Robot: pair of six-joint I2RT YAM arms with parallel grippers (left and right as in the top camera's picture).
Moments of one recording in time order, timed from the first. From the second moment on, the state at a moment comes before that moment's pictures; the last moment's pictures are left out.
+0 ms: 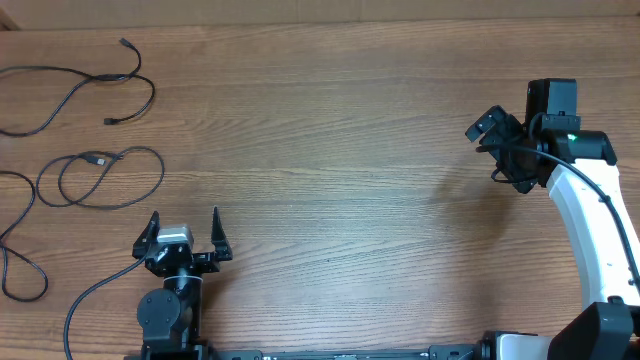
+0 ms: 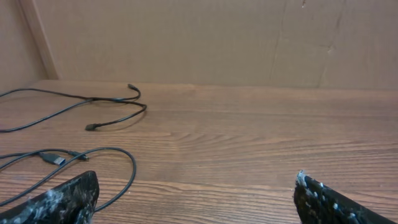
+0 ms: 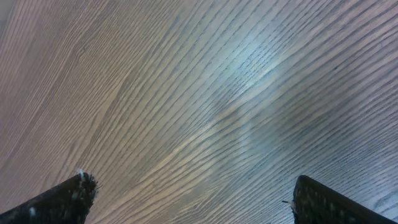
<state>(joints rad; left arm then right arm) 0.03 0.02 0.01 -0.08 -0.04 -0.02 -0.08 1.50 1.20 -0.82 -0.07 0.72</state>
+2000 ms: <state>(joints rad) 0.03 0.01 0.01 -0.08 -0.03 -0.02 -0.04 0.32 0.50 -0.39 -0.05 0.28</state>
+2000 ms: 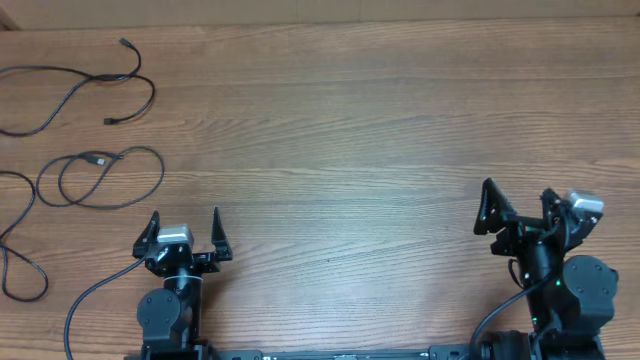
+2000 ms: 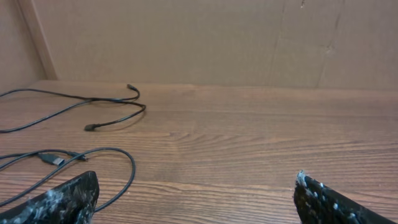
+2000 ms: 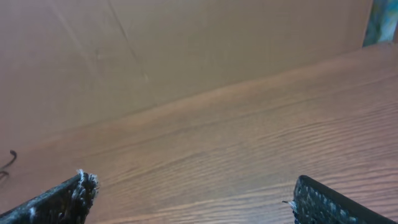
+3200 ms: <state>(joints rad) 0.03 0.01 0.01 -0.08 -0.03 -0.02 -0.04 0.01 0.11 -0.06 -0.15 0.20</state>
